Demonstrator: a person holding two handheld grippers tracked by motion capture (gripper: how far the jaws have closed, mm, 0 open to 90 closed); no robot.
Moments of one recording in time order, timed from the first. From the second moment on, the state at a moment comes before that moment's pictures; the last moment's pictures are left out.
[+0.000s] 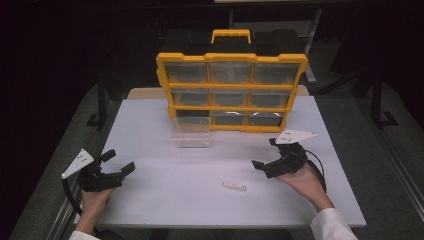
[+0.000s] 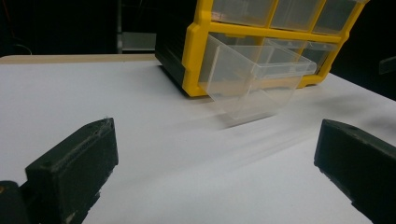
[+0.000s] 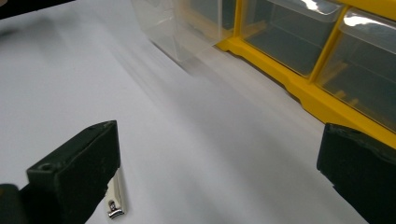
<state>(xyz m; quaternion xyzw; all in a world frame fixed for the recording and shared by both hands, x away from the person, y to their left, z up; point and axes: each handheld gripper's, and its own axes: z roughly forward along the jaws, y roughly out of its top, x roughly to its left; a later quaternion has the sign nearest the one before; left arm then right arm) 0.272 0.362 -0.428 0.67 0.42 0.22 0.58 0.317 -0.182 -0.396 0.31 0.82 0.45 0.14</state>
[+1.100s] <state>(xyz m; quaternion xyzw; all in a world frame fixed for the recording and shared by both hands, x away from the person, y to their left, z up) 0.271 0.360 -0.427 0.67 0.41 0.22 0.58 0.324 -0.140 -0.402 0.27 0.87 0.40 0.10</state>
